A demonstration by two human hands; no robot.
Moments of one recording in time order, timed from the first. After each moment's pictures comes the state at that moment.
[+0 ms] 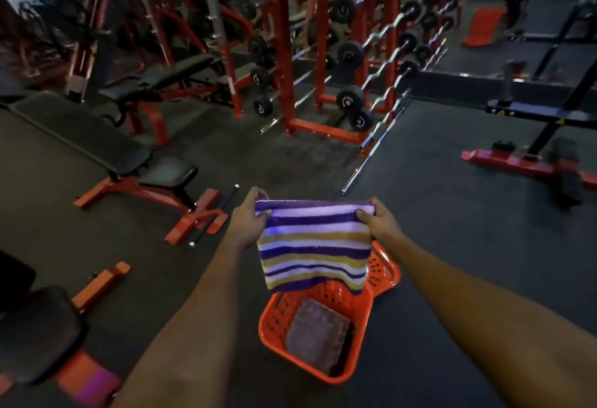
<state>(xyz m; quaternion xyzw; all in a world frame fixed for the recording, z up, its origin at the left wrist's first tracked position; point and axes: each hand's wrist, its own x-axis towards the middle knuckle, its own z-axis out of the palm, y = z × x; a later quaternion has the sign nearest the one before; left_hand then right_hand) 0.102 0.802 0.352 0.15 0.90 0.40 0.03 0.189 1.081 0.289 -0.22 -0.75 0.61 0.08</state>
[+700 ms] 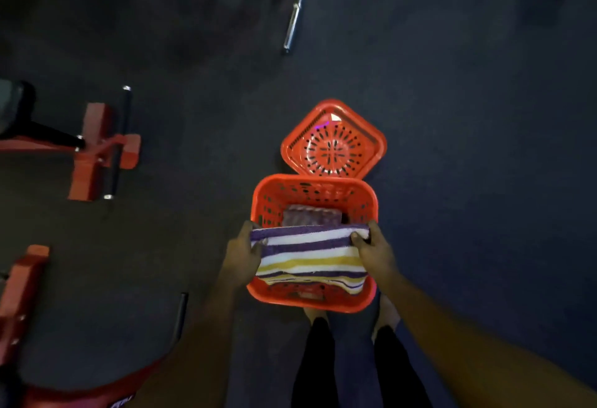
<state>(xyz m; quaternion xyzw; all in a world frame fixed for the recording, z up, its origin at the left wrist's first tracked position) 0.022 0.791 0.014 0.15 0.90 0.25 0.32 0.198 1.001 -0.011 -0.53 -0.65 0.55 -0.07</state>
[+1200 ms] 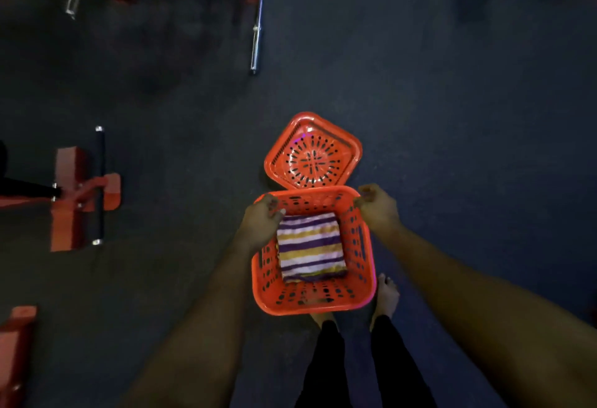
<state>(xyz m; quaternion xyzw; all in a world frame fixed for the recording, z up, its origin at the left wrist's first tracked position) -0.041 0.876 0.065 0.27 0.85 0.24 0.39 0.144 1.051 0.045 -0.60 -0.64 0.48 -0.01</state>
